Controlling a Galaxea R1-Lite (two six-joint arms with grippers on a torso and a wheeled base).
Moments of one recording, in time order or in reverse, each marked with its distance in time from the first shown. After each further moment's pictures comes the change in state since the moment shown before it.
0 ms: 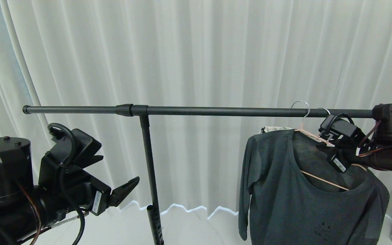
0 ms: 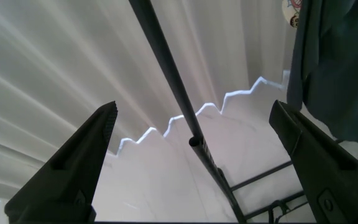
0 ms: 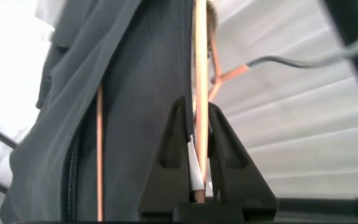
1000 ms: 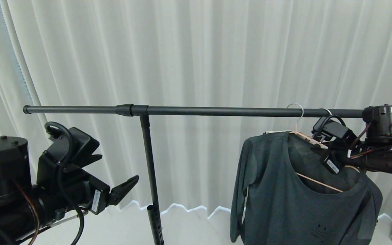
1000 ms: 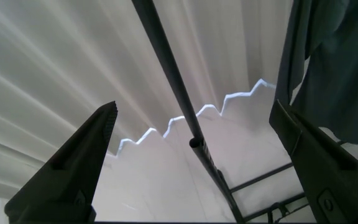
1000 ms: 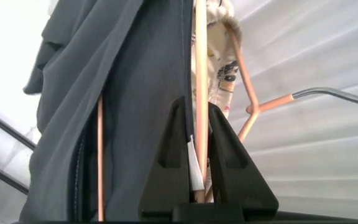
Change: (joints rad) left arm 0.003 -0.005 0.000 -0.005 0.001 -0.010; right arm 0.037 0.020 -0.004 -0.001 -0.038 0.026
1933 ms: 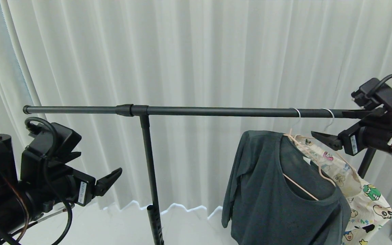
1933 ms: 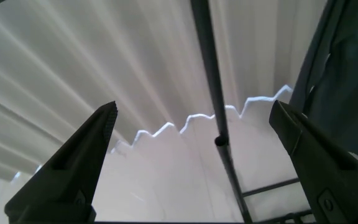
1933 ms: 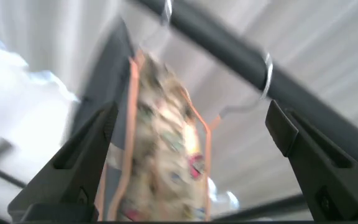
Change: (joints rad) left arm 0.109 -0.020 0.001 0.000 0.054 0.001; right arm 0.054 -0.253 0.000 0.002 0.038 0.330
